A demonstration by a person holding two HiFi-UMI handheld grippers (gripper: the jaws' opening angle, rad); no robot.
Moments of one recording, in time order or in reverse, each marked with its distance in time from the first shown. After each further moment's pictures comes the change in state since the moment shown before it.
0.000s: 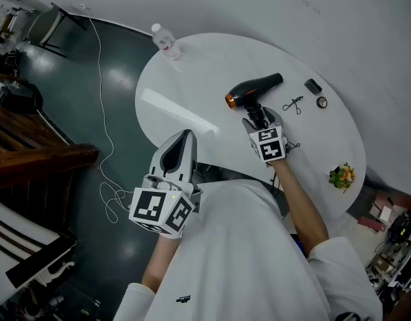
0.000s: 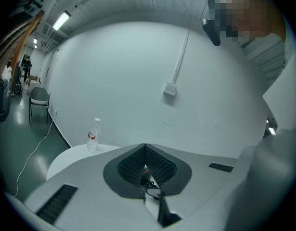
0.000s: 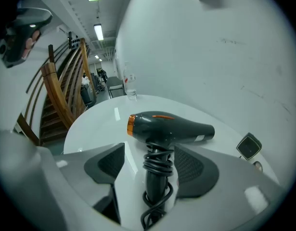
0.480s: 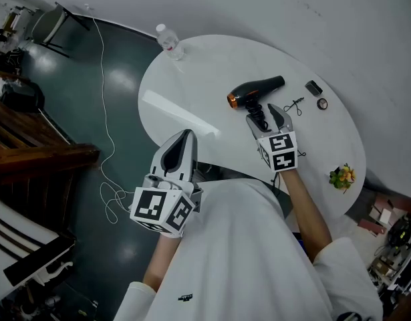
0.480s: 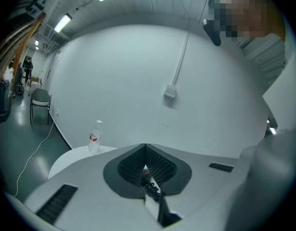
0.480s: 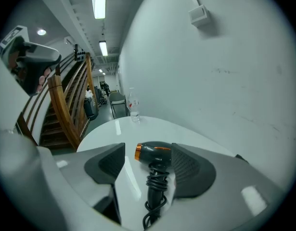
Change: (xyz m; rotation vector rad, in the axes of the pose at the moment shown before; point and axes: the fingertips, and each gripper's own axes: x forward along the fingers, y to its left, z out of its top) left arm -0.011 0.001 0.002 -0.002 -0.025 0.007; right arm -0.064 0.008 0.066 0.003 -0.179 0.016
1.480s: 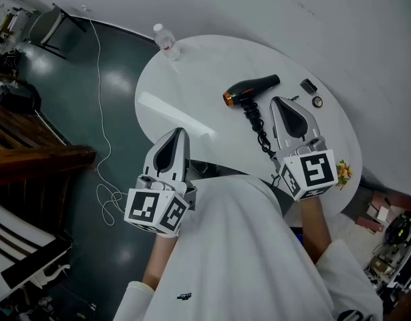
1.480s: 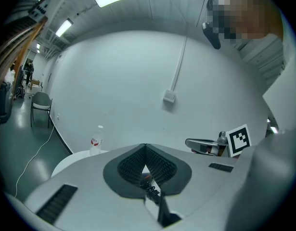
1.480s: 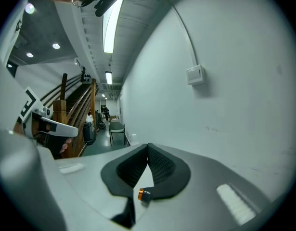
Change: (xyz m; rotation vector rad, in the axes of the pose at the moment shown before) left arm -0.014 0.000 0.011 0.008 -0.052 0.004; right arm -0.128 0.013 0.154 -0.017 -0.364 -0.008
